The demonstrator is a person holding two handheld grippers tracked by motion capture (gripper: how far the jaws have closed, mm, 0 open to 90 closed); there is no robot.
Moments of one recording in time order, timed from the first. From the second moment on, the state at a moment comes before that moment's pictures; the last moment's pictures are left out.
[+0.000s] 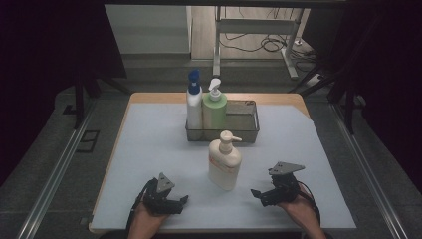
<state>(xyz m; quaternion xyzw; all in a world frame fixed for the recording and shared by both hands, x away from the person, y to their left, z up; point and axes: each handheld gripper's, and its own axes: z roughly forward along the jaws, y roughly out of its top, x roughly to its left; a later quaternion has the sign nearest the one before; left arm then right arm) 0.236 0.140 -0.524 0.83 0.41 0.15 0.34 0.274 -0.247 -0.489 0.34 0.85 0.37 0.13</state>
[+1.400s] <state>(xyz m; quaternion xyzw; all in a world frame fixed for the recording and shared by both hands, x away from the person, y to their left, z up) 0.235 0.140 -0.524 0.83 0.41 0.15 0.34 0.286 -0.164 -0.427 0.29 0.85 0.42 0.12</state>
